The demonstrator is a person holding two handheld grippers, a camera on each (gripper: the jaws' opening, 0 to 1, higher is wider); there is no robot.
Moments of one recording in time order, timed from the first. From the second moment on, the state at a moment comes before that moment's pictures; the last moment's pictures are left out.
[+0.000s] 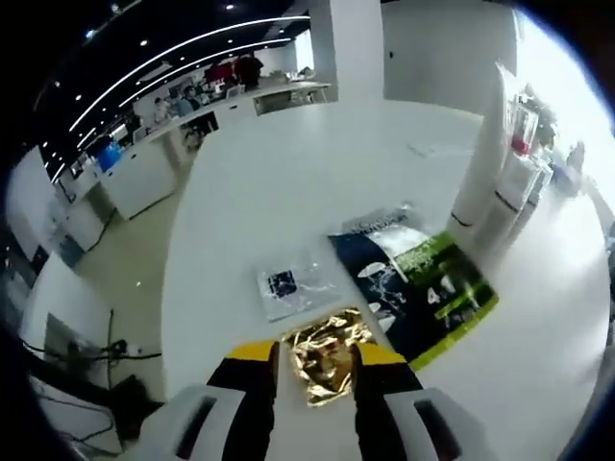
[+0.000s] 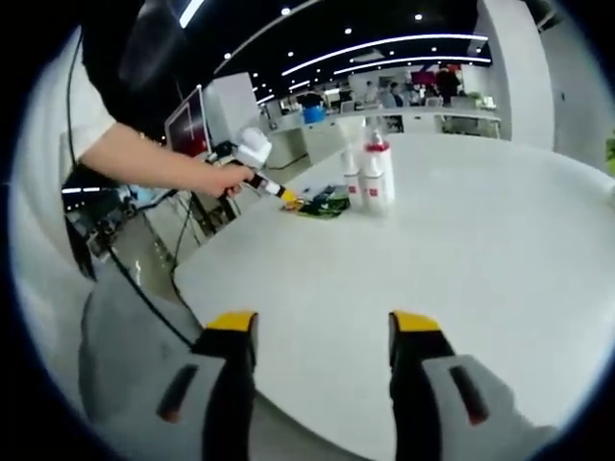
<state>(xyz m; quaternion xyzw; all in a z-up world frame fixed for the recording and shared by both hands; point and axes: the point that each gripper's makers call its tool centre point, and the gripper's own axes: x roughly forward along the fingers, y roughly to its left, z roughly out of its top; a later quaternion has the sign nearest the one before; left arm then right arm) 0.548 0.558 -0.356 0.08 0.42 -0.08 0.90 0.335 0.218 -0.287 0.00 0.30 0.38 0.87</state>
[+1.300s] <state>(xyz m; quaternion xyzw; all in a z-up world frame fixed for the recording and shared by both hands) 0.339 0.419 -0.209 -0.02 0.14 -0.19 0.97 0.336 0.226 -0.245 -0.02 0.21 0.41 0.89</state>
